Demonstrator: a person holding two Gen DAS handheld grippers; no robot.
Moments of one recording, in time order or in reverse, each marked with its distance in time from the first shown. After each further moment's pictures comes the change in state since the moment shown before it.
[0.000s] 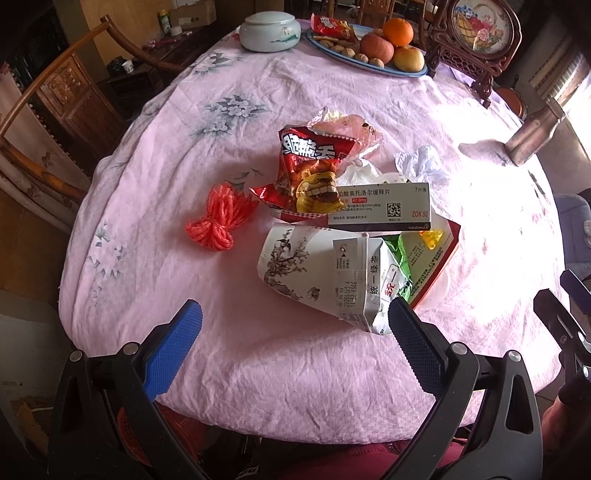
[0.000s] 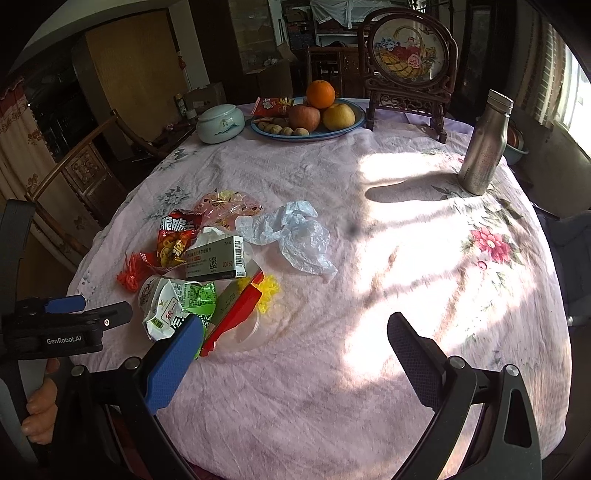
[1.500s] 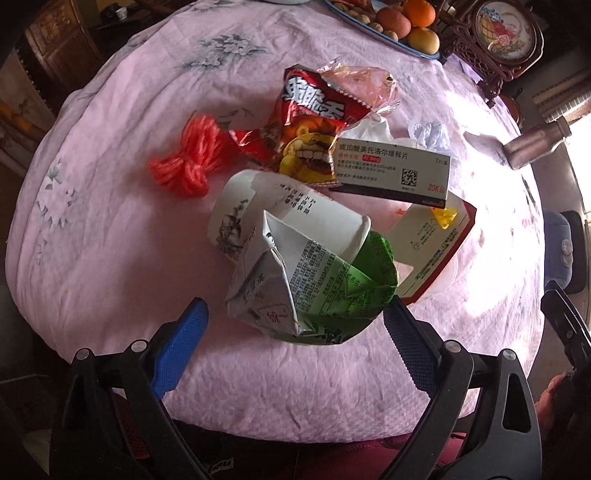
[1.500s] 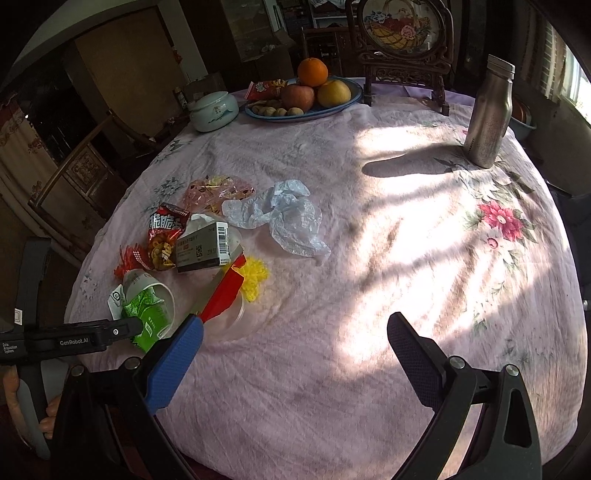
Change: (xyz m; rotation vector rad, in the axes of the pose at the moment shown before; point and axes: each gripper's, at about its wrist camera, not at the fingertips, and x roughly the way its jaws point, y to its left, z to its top) left arm 0.042 0.036 -0.016 -0.141 0.130 -0.144; right arm 0.024 -0.025 -0.003 0.038 0.070 0.080
